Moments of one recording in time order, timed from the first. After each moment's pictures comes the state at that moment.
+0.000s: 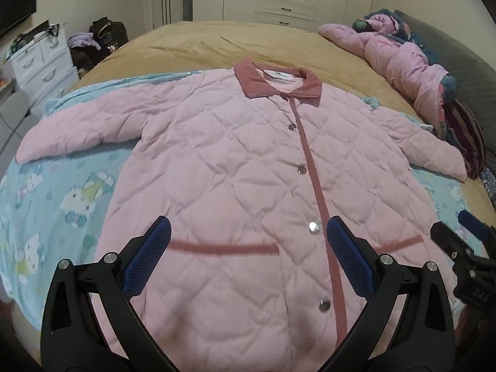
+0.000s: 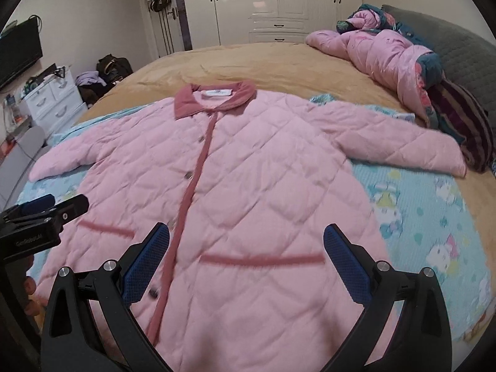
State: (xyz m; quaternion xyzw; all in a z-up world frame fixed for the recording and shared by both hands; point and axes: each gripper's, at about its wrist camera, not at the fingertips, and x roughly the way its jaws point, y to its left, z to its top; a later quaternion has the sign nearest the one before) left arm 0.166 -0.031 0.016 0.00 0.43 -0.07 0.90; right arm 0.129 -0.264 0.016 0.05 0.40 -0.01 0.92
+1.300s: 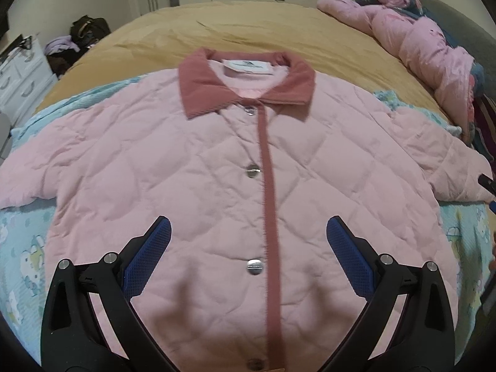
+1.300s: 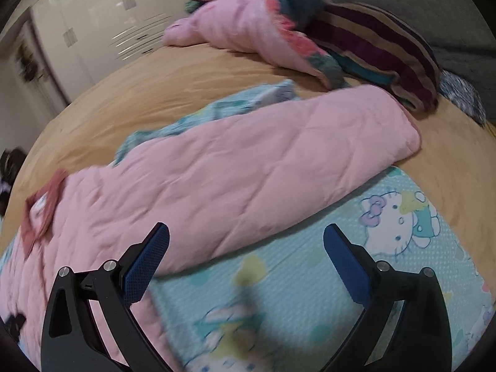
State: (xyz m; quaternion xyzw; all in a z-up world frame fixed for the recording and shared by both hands) left arm 0.315 -0.141 -0.030 0.03 0.48 -0.07 0.87; right arm 0.260 -0.579 -0.052 0.22 0.39 -0.26 0.85
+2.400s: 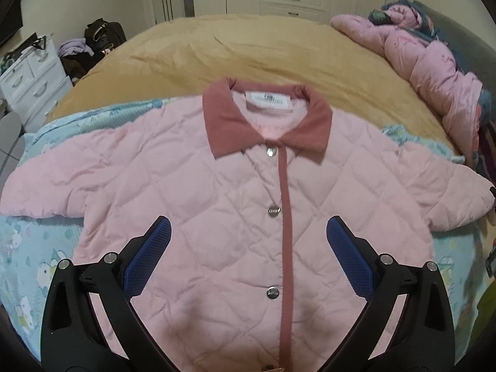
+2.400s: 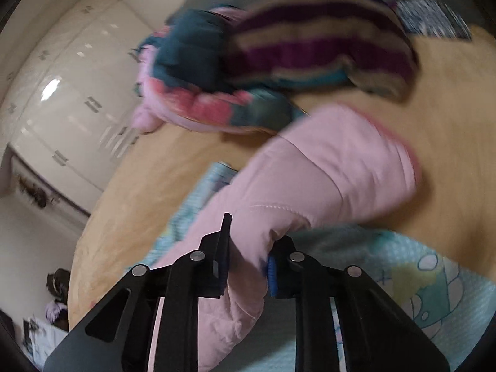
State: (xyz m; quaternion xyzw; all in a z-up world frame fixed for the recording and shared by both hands) left arm 0.334 -0.120 0.021 0.01 0.45 -0.03 0.89; right arm 0.253 -0.710 -0.032 0.40 0.22 -0.24 0.85
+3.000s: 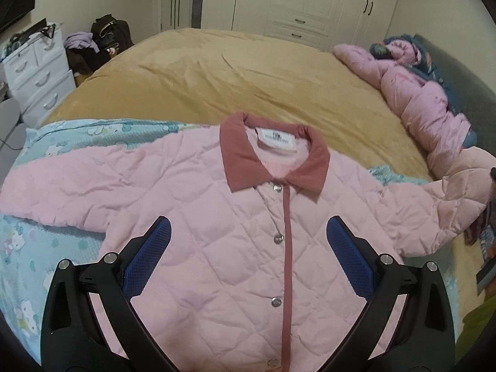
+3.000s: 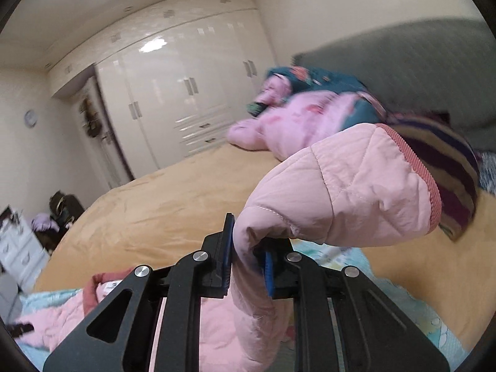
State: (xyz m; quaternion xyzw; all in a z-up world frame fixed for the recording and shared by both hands) left arm 0.337 -0.067 0.078 -0.05 0.43 -0.05 0.90; right arm 0.277 -0.532 0.120 0.16 0.16 -0.13 0.97
